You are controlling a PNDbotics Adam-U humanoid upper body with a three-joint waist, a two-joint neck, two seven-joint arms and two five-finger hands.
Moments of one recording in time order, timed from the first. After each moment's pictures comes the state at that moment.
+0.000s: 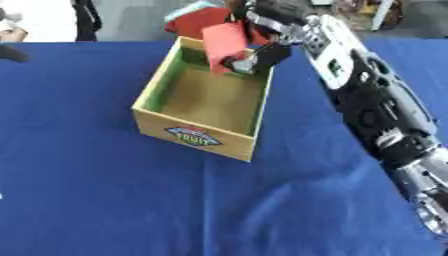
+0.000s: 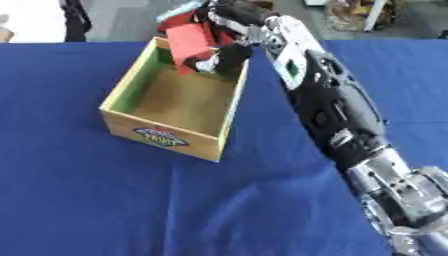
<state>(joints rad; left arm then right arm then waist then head) -0.40 0.29 -0.11 -1.98 -0.01 -0.28 0.17 -1.12 -0.29 0.14 -0.89 0.87 -0.54 0.30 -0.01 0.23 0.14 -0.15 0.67</state>
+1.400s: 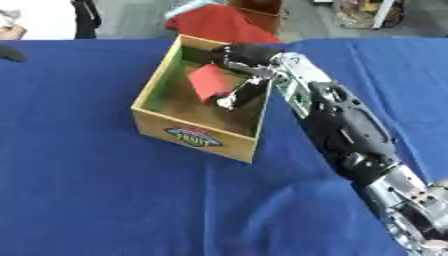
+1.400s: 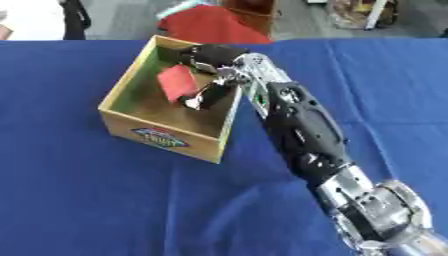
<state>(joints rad) -0.41 0.28 -0.11 -1.98 0.00 -0.28 0.16 -1.10 -0.22 0.14 -0.82 1.12 -0.52 0.37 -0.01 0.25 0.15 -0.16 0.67</state>
